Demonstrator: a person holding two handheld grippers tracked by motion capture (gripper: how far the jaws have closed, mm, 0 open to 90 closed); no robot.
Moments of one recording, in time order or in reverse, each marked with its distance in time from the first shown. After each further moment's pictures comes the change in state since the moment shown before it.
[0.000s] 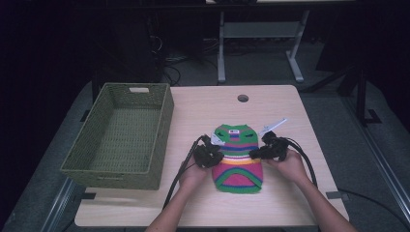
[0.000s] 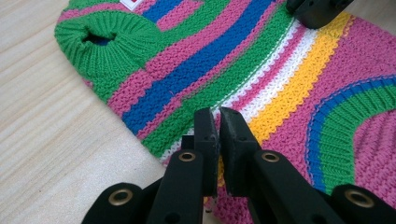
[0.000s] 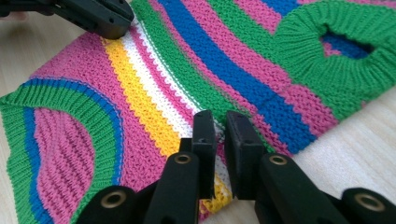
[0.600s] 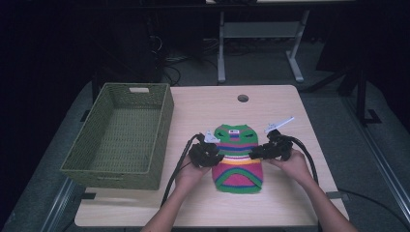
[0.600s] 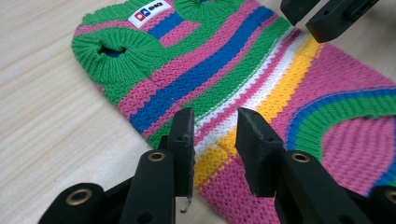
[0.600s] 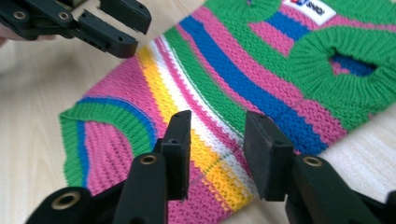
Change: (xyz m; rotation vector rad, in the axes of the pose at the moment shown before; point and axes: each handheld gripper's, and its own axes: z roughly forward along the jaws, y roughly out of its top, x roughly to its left) left arm 0.005 -0.002 -0.021 -0.069 -0.053 -0.063; right arm -0.002 -0.002 -0.016 -0.085 0.113 0.029
